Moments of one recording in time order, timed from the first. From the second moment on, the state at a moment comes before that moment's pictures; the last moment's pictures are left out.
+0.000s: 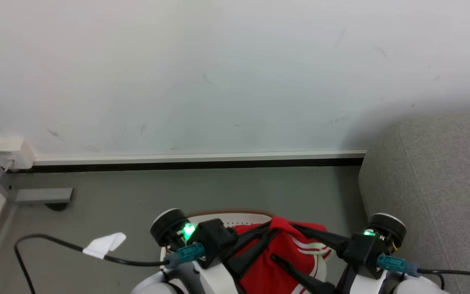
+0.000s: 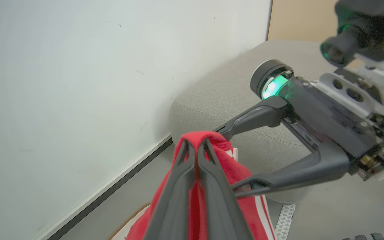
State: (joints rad) left arm -0.43 0.40 -0.83 -0.12 -0.43 -0.04 0.11; right arm -0.57 -0.53 1.07 0.01 0.66 0.13 -0.05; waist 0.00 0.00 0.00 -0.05
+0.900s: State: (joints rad) left arm -0.39 0.38 -0.82 -0.05 -0.46 -0.01 -0.03; right arm -0.50 -0.50 0.89 0.11 0.78 0.13 -0.17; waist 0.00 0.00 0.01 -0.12
